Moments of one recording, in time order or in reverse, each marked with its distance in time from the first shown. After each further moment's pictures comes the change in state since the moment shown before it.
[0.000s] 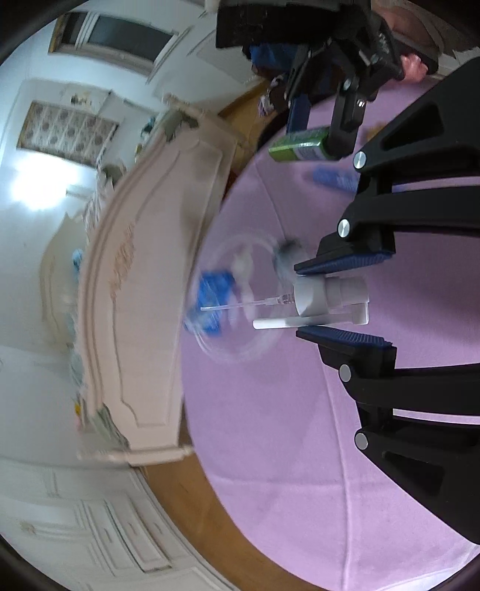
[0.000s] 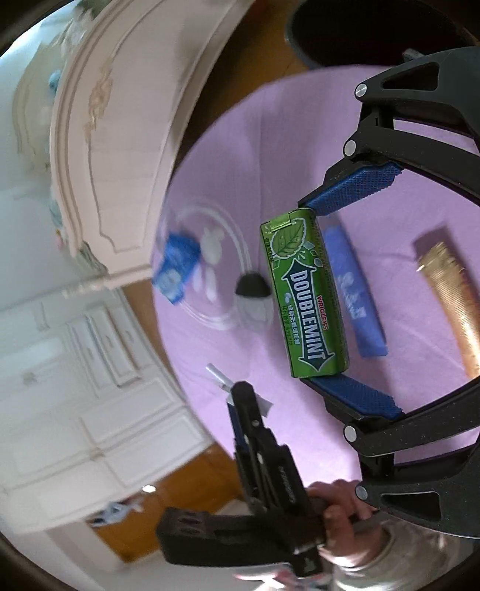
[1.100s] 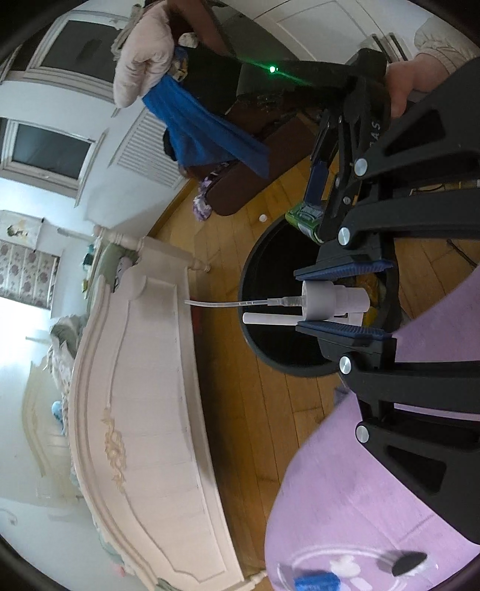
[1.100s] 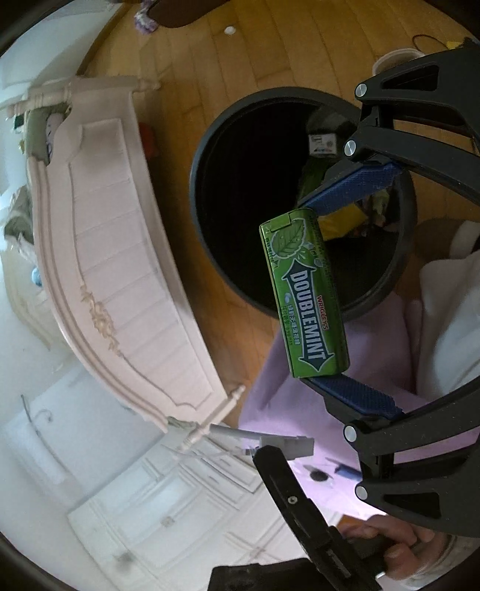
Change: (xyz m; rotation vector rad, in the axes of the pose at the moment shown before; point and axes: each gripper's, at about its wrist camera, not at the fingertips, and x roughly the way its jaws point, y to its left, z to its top) left arm 0.100 -0.251 0.018 0.327 0.137 -0.366; right arm -0.110 -0.213 -0.105 0.552 -0.193 -0.274
